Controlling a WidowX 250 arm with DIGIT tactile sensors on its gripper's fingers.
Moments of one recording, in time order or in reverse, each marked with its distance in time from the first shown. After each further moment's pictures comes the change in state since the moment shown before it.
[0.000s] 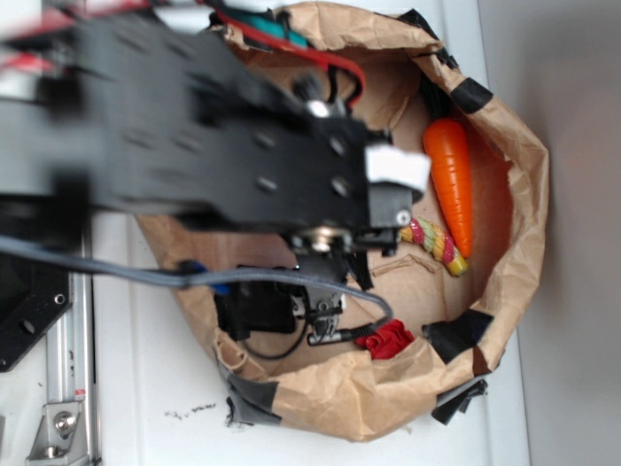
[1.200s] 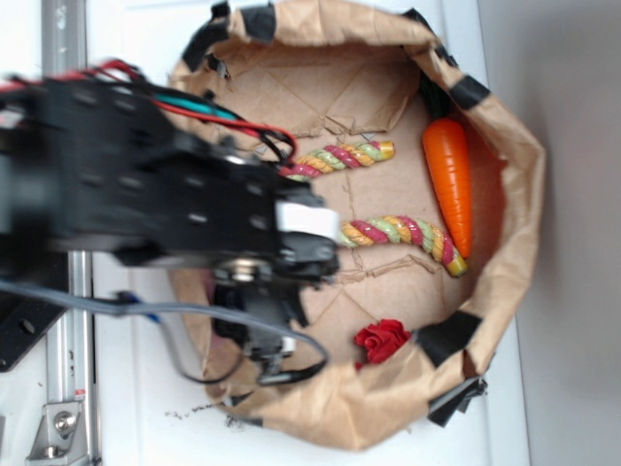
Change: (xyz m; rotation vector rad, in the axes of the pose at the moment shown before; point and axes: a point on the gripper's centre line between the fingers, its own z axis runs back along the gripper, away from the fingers) arm -0.028 -0.030 -0.022 -0.131 0.014 -0.028
